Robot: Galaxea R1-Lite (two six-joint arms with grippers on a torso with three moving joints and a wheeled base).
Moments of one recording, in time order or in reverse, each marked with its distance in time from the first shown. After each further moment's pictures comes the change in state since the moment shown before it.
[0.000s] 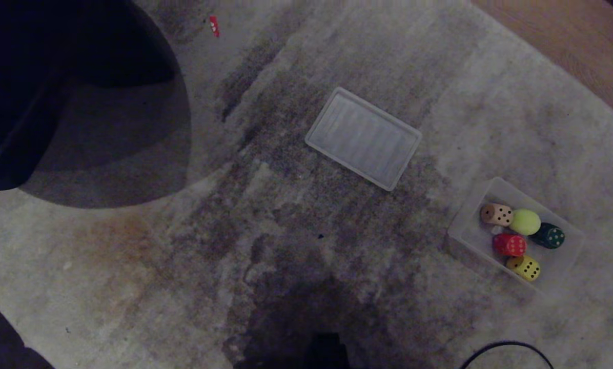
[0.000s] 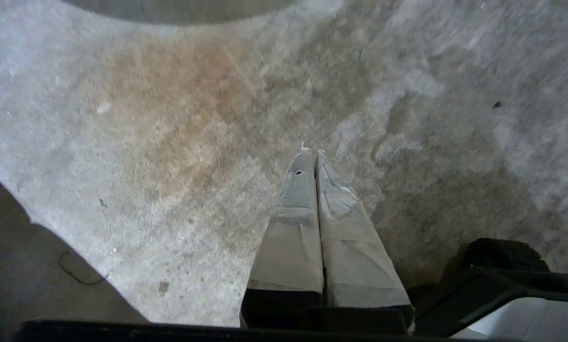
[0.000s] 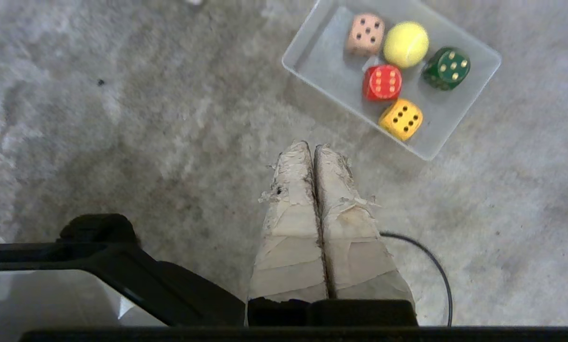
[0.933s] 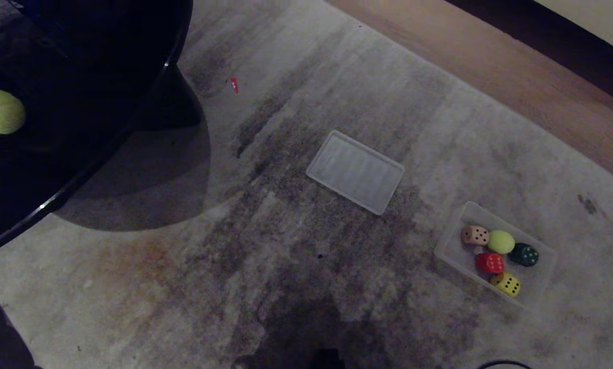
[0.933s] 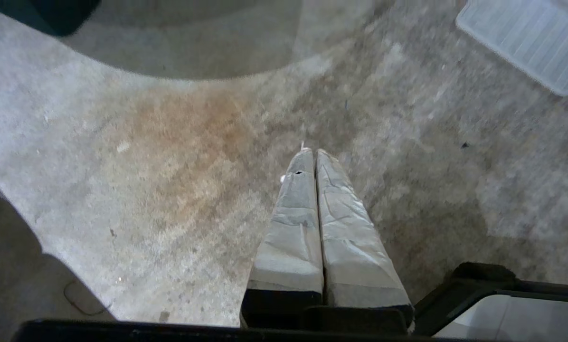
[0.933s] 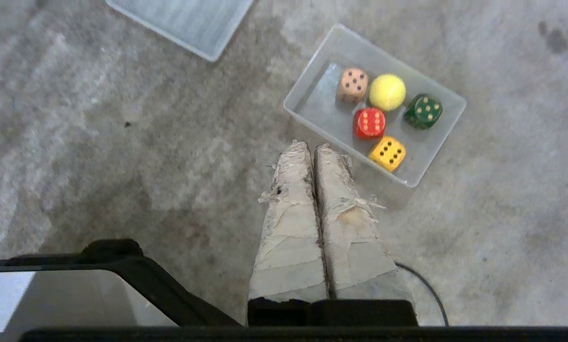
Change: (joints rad) left arm 0.000 0.000 0.000 0.000 0.000 0.001; right arm 0.000 0.000 0.000 0.000 0.000 0.000
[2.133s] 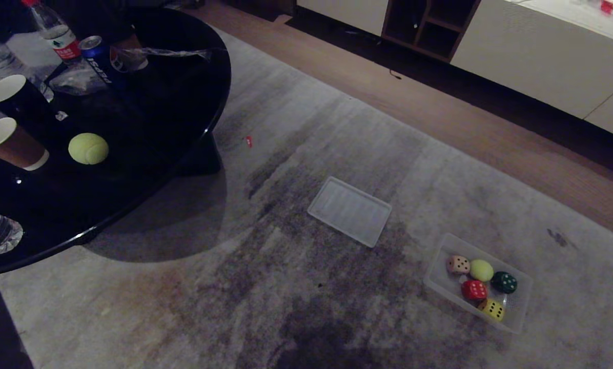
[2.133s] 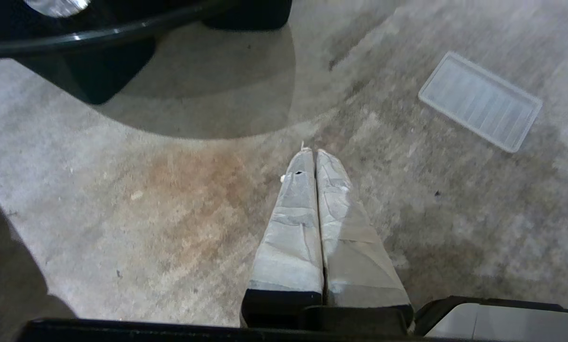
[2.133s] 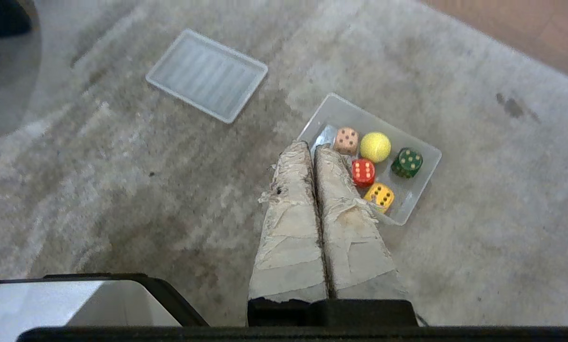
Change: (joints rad) left arm 0.000 0.000 0.000 0.000 -0.001 0.001; right arm 0.000 0.000 0.000 0.000 0.000 0.001
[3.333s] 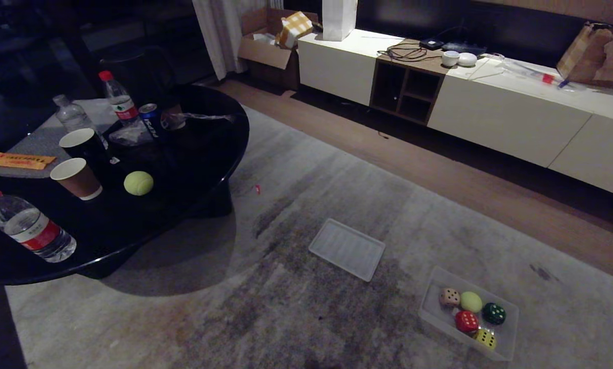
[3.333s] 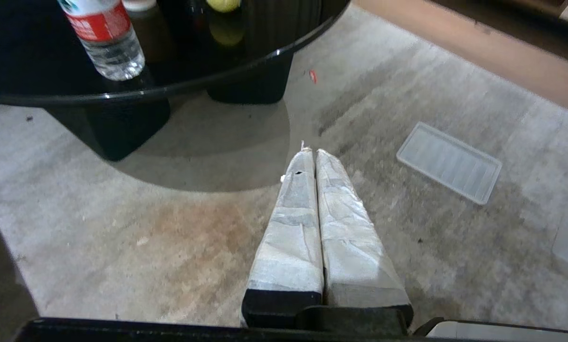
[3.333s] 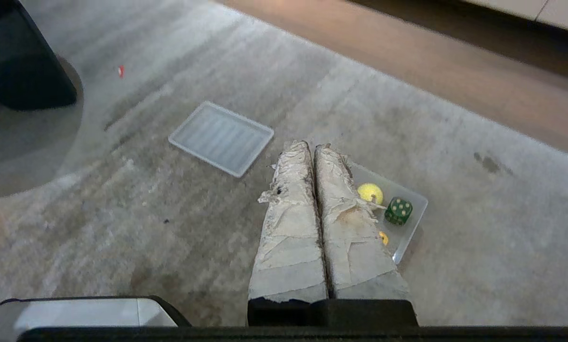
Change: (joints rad) left arm 0.000 0.000 0.000 -0.001 0.001 -0.002; right arm 0.000 0.000 0.000 0.000 0.000 0.000
